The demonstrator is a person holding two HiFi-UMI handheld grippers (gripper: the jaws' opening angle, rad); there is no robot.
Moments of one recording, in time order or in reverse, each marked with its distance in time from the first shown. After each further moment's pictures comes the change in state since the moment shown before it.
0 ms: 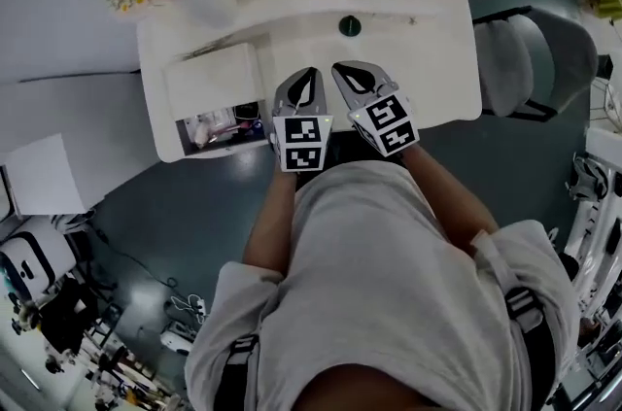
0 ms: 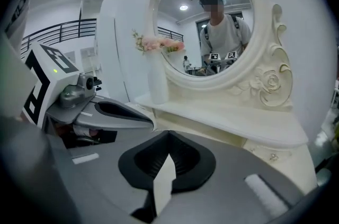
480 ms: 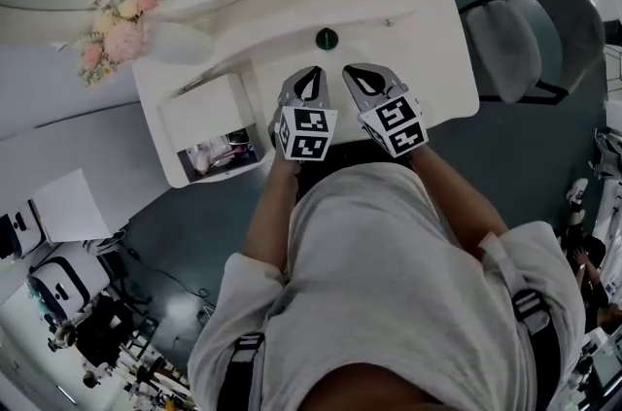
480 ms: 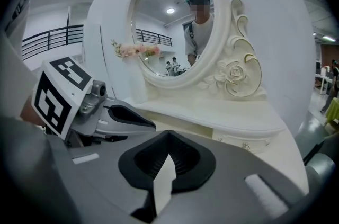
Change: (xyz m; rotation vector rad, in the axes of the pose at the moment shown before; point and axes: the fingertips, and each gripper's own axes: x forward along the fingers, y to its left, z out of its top) left arm 0.077 -0.047 -0.001 0.297 0.138 -0.102; right arm -0.028 -0.077 -0.033 0.135 -0.037 -0.090
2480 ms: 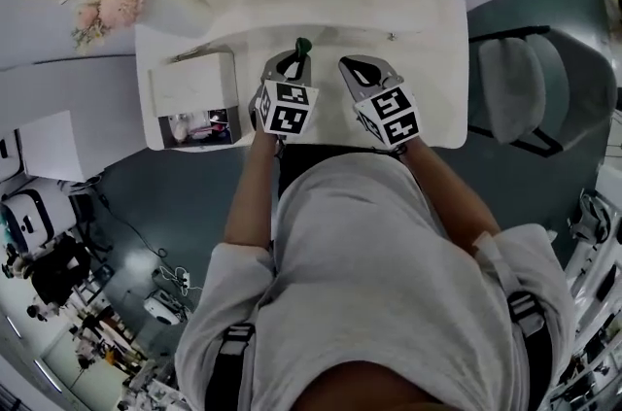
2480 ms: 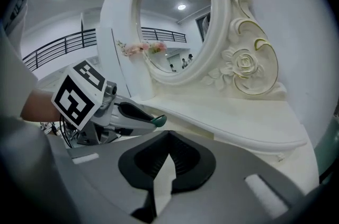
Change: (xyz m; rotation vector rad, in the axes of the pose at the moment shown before) left arm 0.036 0.027 -0.008 -0.086 0.132 0.151; right arm 0.019 -0.037 -0.004 -0.070 0.030 0.203
